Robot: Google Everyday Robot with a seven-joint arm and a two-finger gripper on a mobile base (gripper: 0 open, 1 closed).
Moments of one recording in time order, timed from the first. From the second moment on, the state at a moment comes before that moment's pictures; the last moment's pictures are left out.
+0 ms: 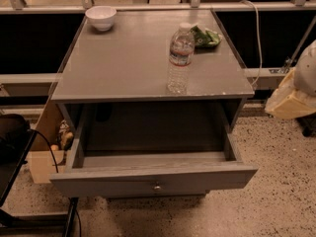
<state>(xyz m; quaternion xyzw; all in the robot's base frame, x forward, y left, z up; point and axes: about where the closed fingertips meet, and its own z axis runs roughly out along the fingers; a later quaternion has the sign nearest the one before) 0.426 -0.223 0.938 -0.55 0.82 -0.01 0.17</state>
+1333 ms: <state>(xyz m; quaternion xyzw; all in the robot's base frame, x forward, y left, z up) 0.400 -0.213 0.846 -0.47 0.85 0.04 0.25</state>
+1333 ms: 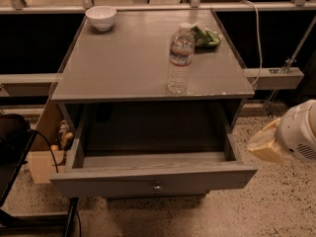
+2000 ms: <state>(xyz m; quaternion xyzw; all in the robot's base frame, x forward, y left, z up) 0.391 -0.215 0.793 -0.47 0.84 0.10 0.26</state>
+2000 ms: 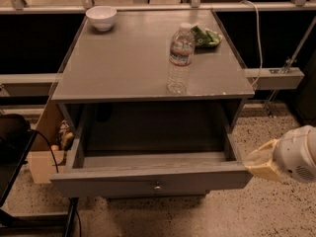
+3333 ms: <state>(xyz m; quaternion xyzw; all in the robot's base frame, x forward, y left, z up) 0.346 -0.185 0.702 -0.50 0.80 0.21 0.27</state>
